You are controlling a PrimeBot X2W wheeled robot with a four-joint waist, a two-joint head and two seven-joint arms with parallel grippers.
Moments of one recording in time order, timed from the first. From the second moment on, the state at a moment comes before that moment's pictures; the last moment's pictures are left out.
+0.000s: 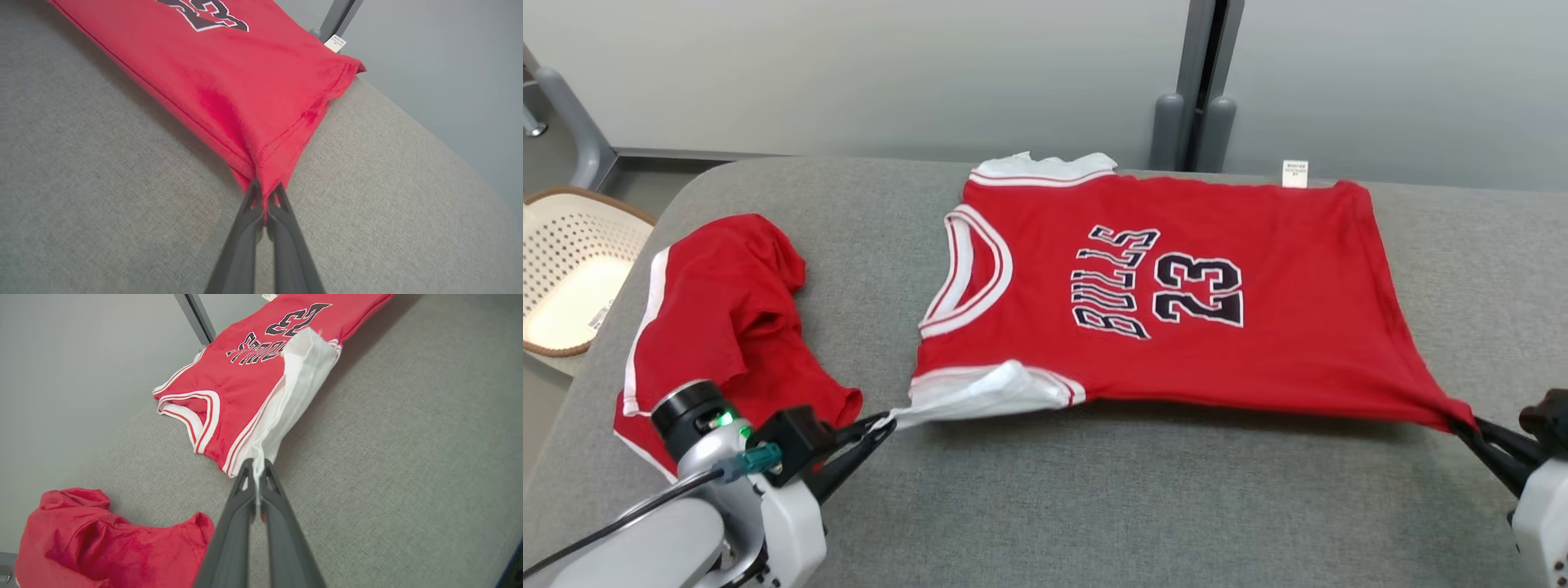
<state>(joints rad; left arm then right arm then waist) -0.62 0.69 -1.16 0.31 -0.61 -0.13 -0.17 -0.62 -0.88 1.28 0.60 0.83 0.13 -0.23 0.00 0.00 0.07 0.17</state>
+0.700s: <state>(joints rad) -0.49 0.91 -1.19 -0.06 -0.67 -0.03 -0.01 -0.55 -1.04 1.28 0.35 0.85 0.13 -0.13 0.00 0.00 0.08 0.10</state>
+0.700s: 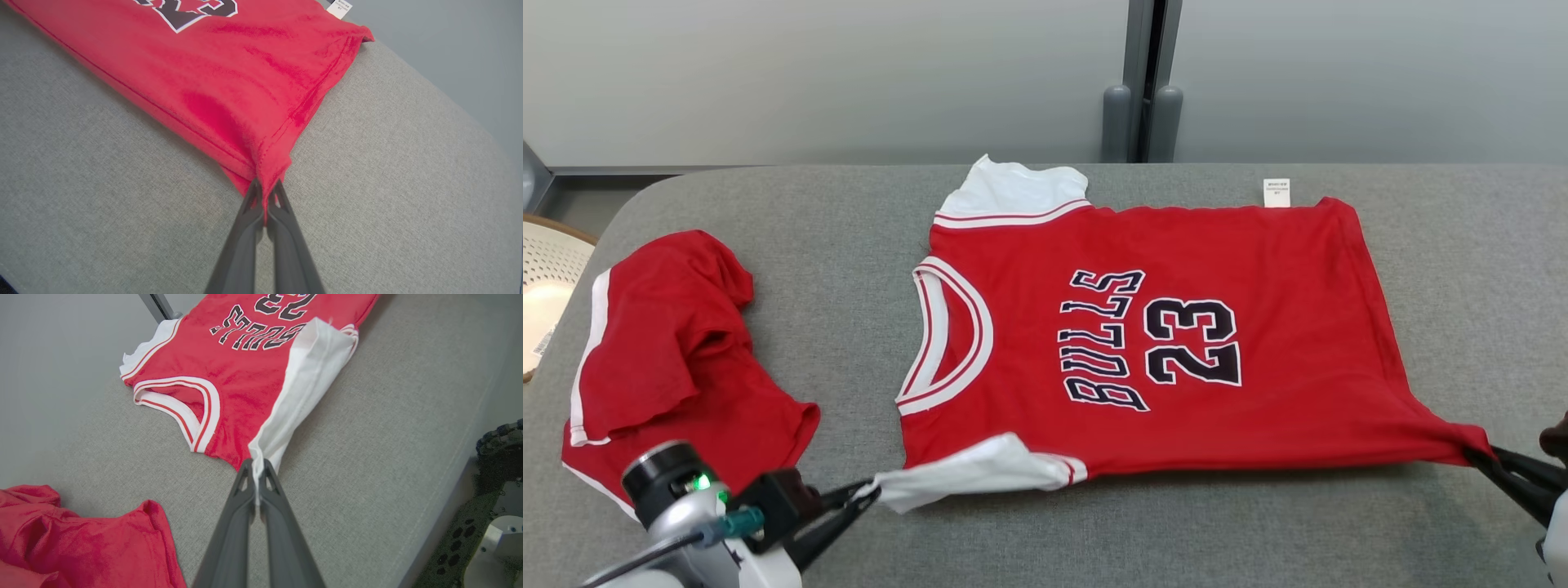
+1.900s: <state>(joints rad) -0.97 0.76 -1.27 0.34 -0.50 -0.13 -0.01 -0.89 -0.90 1.28 0.48 0.80 0.13 -0.03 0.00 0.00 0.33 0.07</state>
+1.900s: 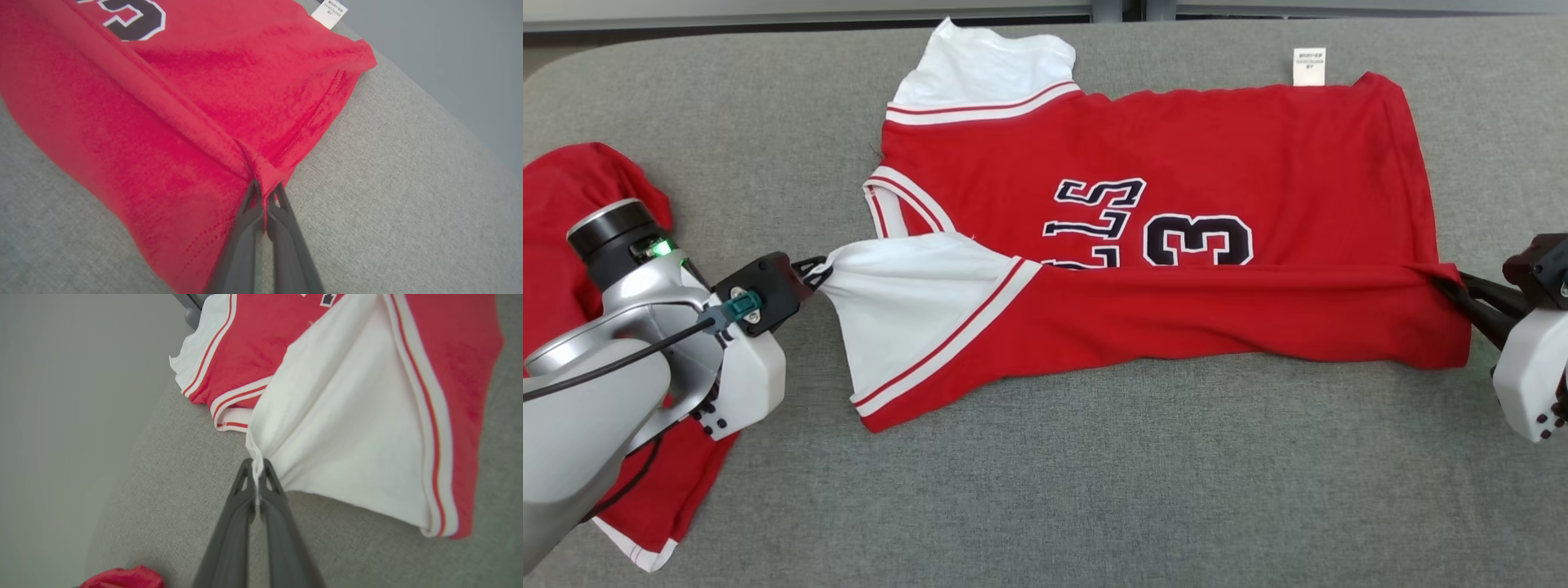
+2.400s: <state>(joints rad) -0.99 0.64 -1.24 0.51 -0.61 -0.12 -0.11 -0.92 -0.83 1.26 0.63 0.79 0.13 -0.15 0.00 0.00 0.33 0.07</state>
